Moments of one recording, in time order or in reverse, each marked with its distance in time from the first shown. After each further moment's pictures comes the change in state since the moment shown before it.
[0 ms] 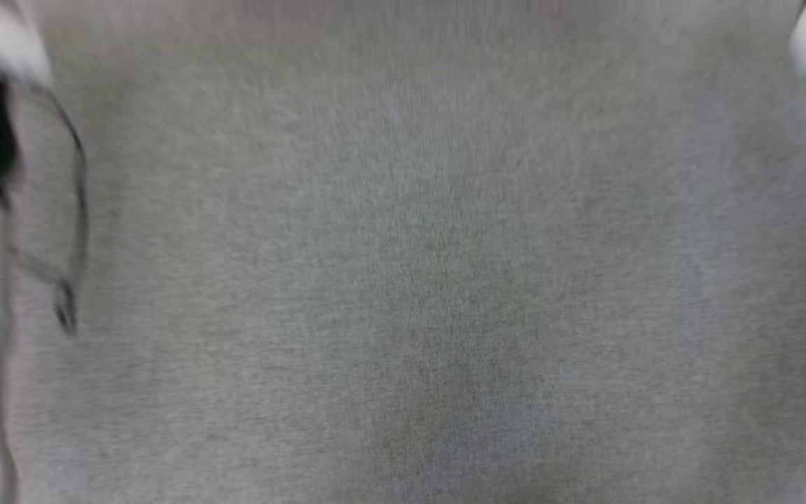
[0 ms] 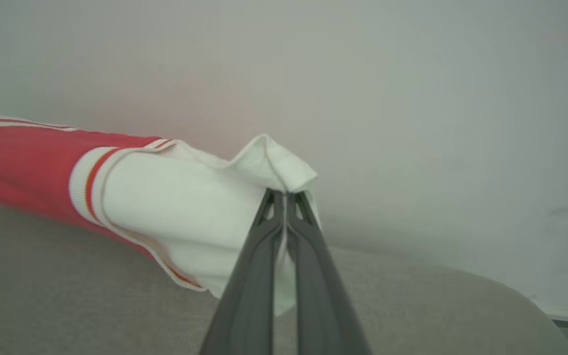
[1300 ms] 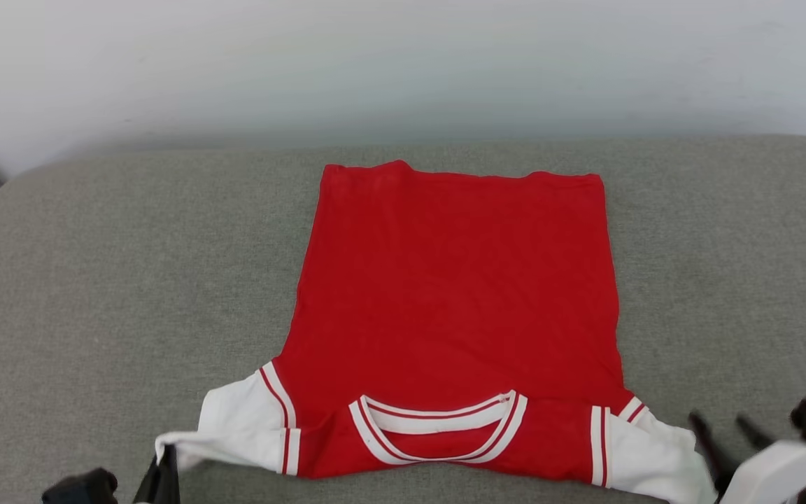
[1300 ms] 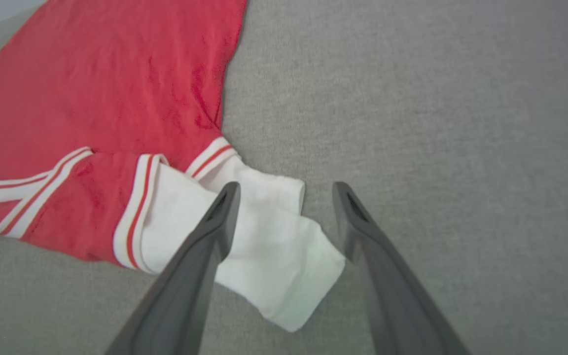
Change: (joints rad) left arm 1.276 -0.122 -0.016 -0.616 -0.035 0.300 0.169; right arm 1.286 0.263 -0.371 -0.616 -0.080 0.000 0.413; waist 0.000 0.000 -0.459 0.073
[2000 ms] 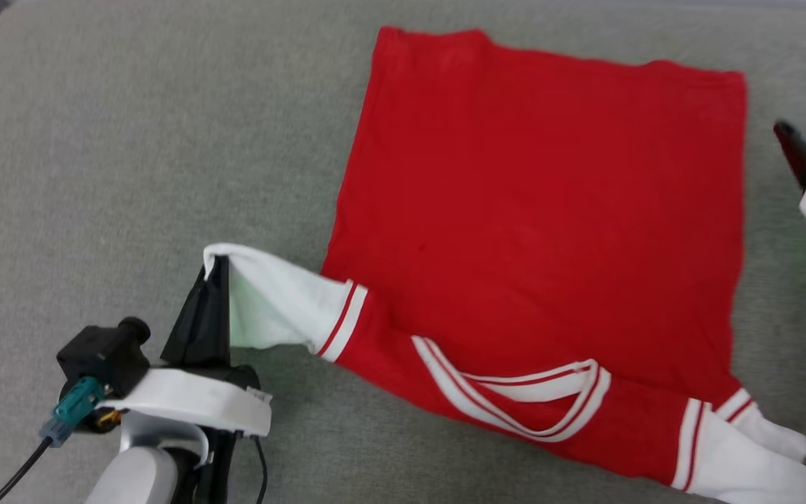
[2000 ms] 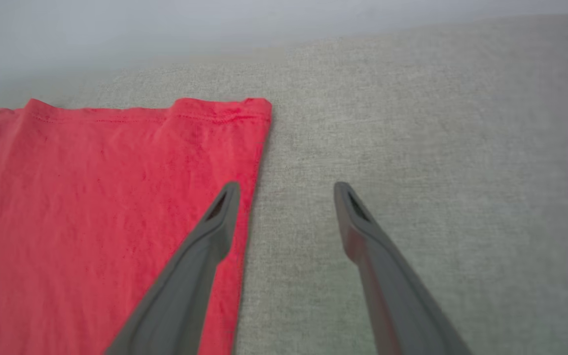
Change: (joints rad) left arm -0.320 -0.015 -0.080 -0.159 0.086 -0.062 -0.047; right arm -0.870 -0.156 -0.066 0.481 -0.008 0.000 0.144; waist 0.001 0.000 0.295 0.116
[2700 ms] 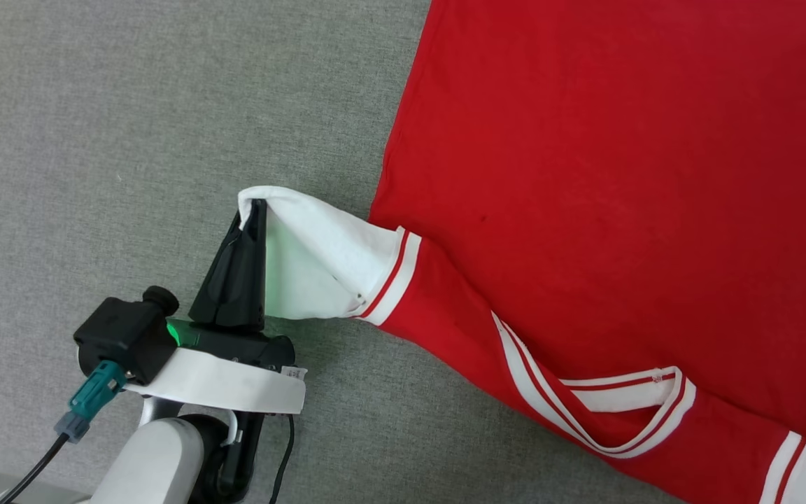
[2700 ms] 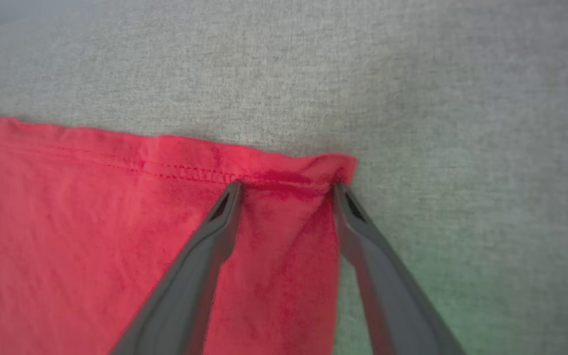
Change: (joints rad) left arm -0.104 -0.013 -0.066 -0.104 0.068 -0.027 -0.044; right arm -0.375 -0.042 -0.055 0.178 -0.070 0.000 0.371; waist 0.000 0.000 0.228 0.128
